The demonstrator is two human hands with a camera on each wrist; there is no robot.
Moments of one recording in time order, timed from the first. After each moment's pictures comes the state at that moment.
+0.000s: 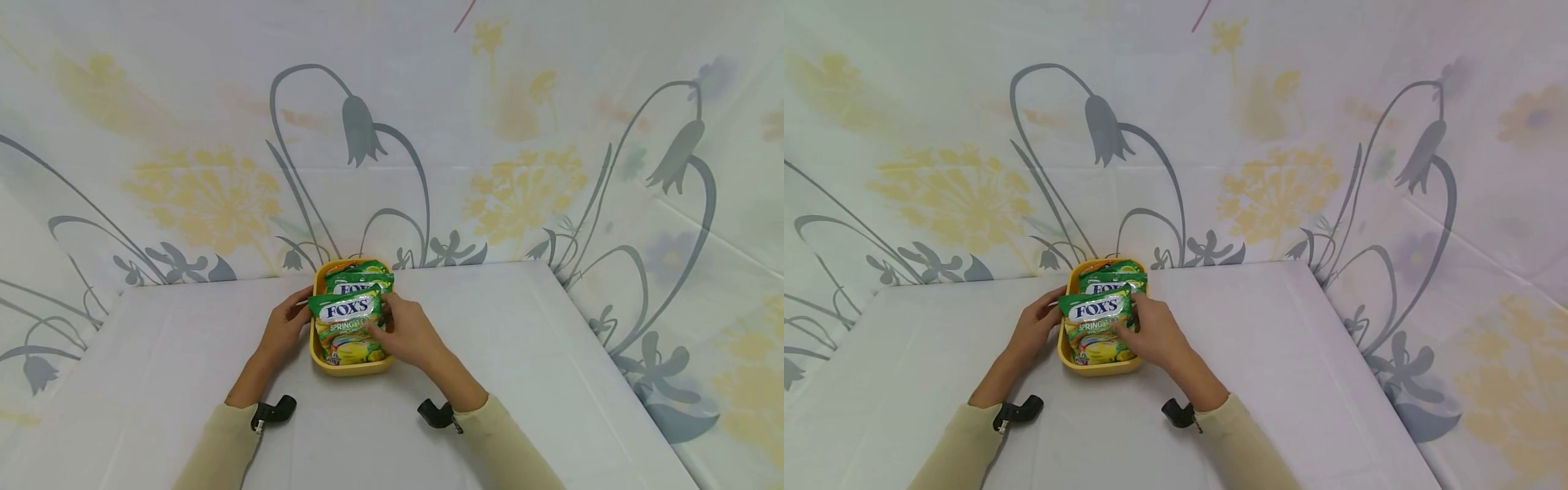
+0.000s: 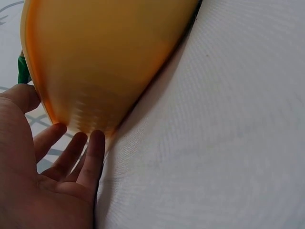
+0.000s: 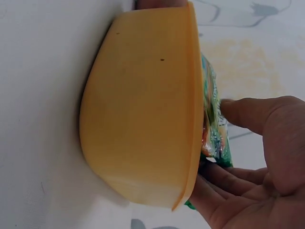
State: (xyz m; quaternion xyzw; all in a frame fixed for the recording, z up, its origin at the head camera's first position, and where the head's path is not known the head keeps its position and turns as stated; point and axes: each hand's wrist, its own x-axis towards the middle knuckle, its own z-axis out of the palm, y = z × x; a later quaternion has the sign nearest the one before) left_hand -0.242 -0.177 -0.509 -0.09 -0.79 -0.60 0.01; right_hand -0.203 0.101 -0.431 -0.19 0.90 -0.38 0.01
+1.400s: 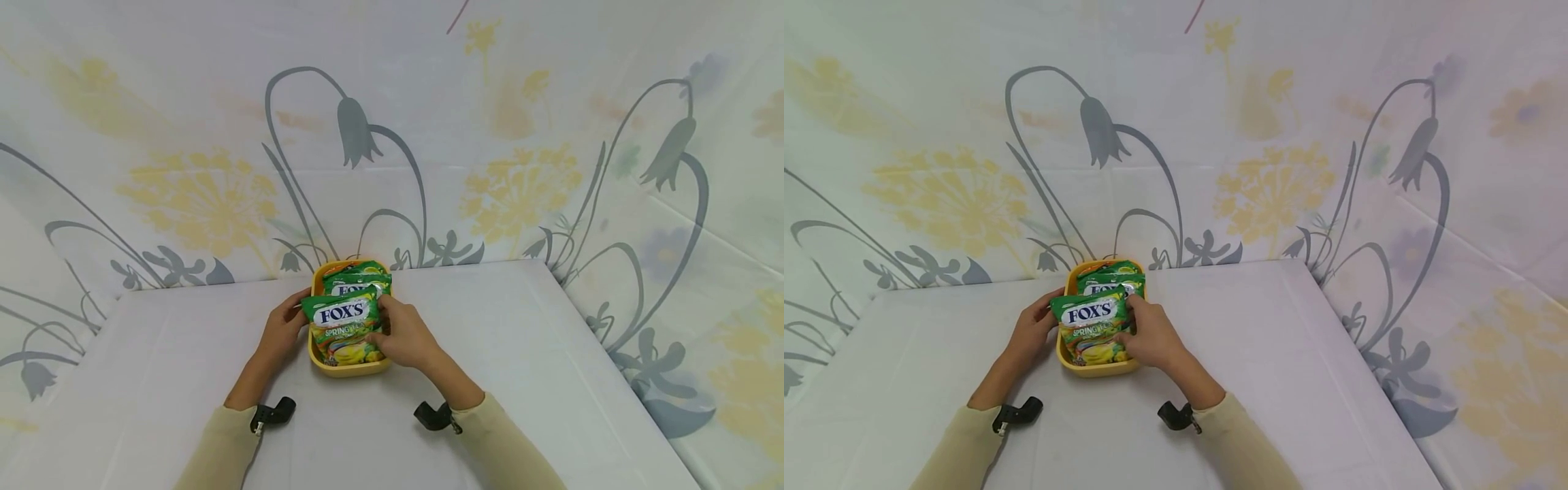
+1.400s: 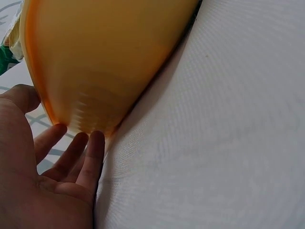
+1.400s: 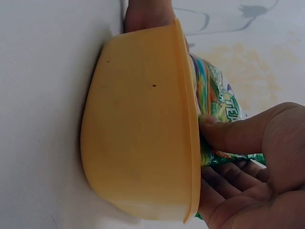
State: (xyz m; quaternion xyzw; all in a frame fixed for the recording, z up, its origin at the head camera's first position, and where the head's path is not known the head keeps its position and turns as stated) left_hand -0.241 -0.176 -0.507 -0.07 -0.78 -0.62 -0.01; right_hand -0.200 0.100 -0.432 -0.20 0.88 -0.43 0.03
